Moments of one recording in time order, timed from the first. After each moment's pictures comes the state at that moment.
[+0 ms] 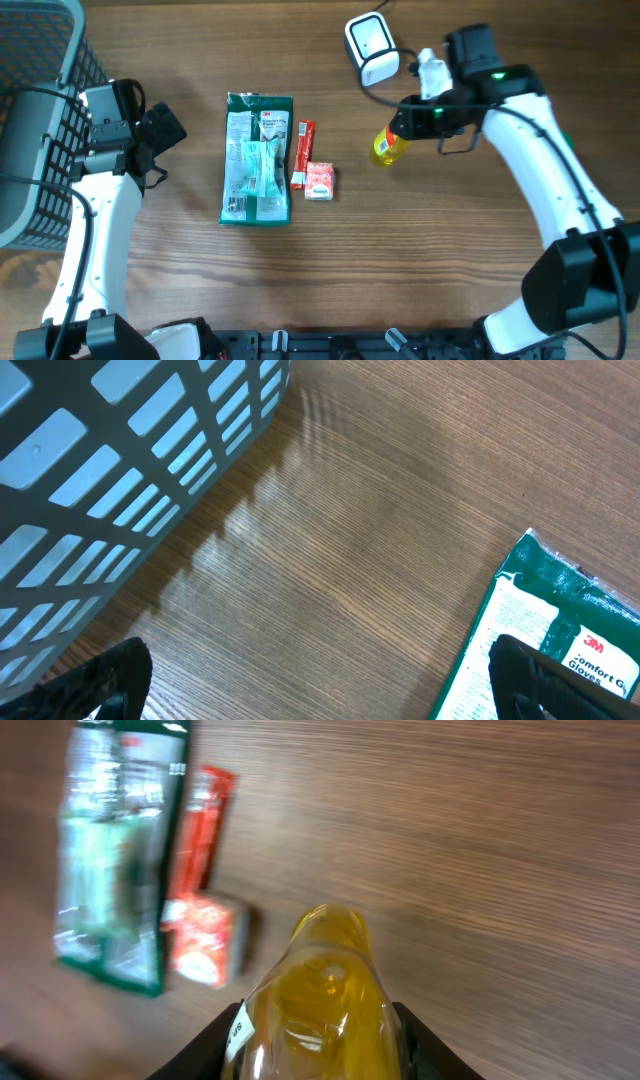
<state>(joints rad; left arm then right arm) 0.16 1.41 1.07 -0.59 -0.19 -0.38 0.23 1.73 1.48 -0.97 -0.30 0.12</state>
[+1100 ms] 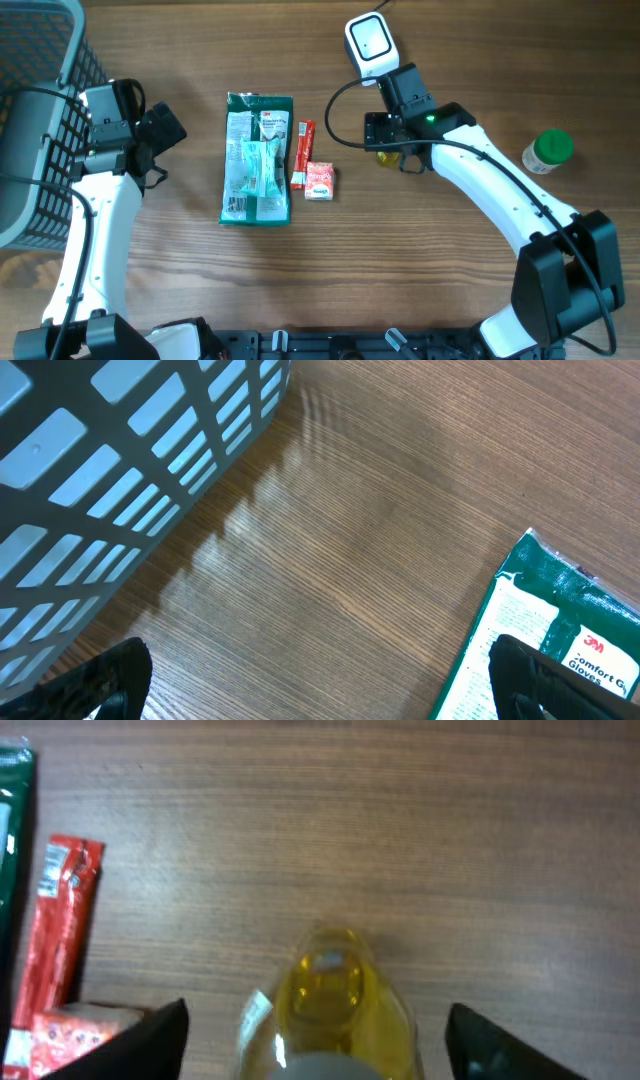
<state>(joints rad) 0.16 1.41 1.07 -0.59 -0.19 -0.38 0.43 1.73 1.26 -0.64 0.14 0.35</state>
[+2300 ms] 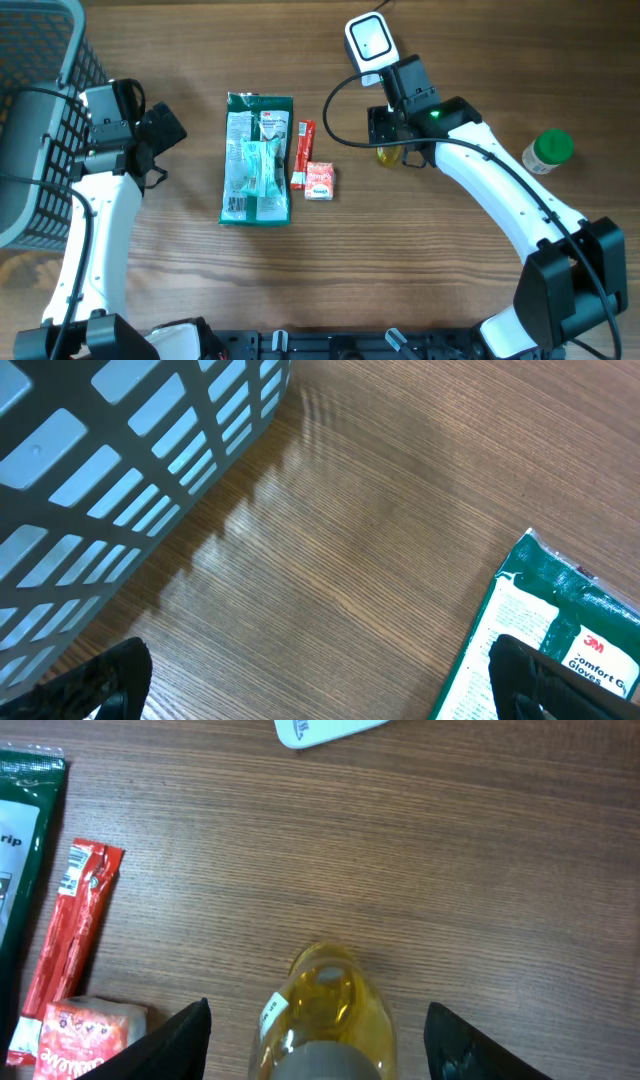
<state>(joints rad) 0.16 1.41 1.07 -0.59 -0.19 -0.38 0.43 1.71 1.31 -0.68 0.15 0.26</state>
